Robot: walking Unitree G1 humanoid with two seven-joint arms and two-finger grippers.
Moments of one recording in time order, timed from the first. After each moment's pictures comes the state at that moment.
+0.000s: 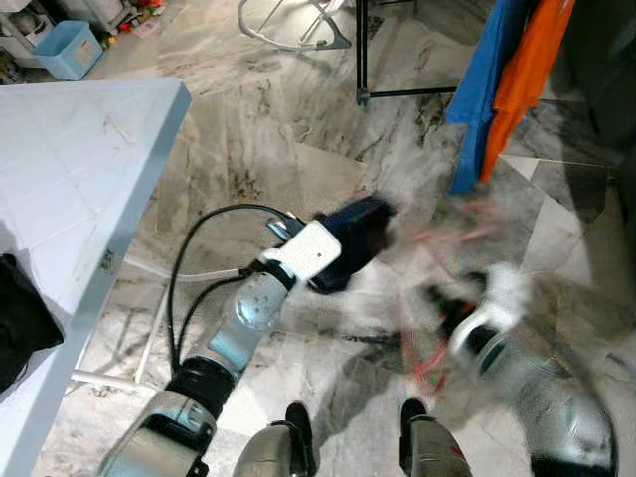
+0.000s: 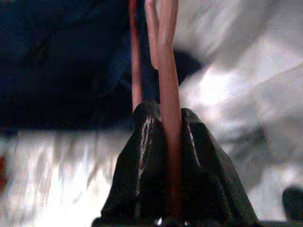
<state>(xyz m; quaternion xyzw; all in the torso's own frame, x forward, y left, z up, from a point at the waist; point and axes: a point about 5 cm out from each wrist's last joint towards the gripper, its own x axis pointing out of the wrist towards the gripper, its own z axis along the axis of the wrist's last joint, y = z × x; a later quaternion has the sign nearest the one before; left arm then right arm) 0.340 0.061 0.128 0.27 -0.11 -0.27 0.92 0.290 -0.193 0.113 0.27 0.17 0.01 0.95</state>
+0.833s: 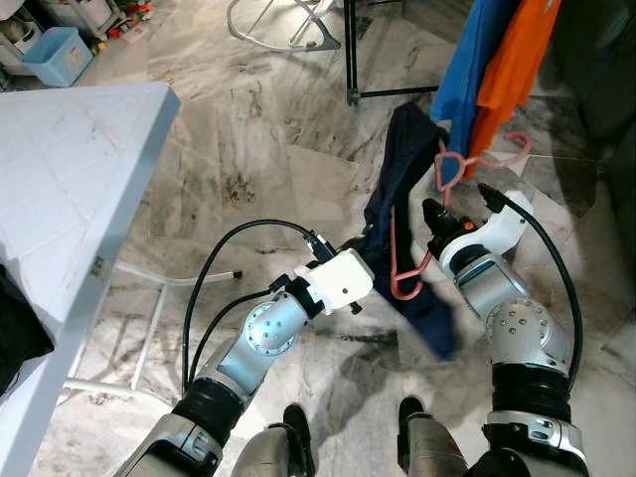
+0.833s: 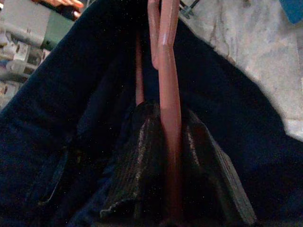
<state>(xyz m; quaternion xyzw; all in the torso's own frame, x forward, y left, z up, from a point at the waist) 0.307 0.032 0.141 0.24 -0.23 -0.37 0.86 0.349 -0.166 0.161 0.38 0.07 0.03 0.92</state>
